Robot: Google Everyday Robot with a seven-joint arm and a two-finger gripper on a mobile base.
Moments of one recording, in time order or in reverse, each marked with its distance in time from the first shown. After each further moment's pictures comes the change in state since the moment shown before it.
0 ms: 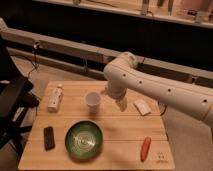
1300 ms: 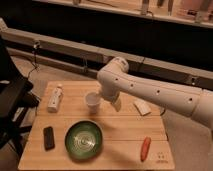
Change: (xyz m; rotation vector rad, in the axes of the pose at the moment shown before) arm -0.014 -0.023 0.029 0.017 -0.003 -0.138
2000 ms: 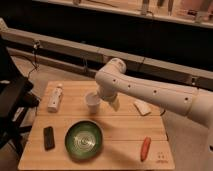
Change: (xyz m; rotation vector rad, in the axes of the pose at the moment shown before) arm -0.001 -0.008 0.010 0.008 0.004 -0.048
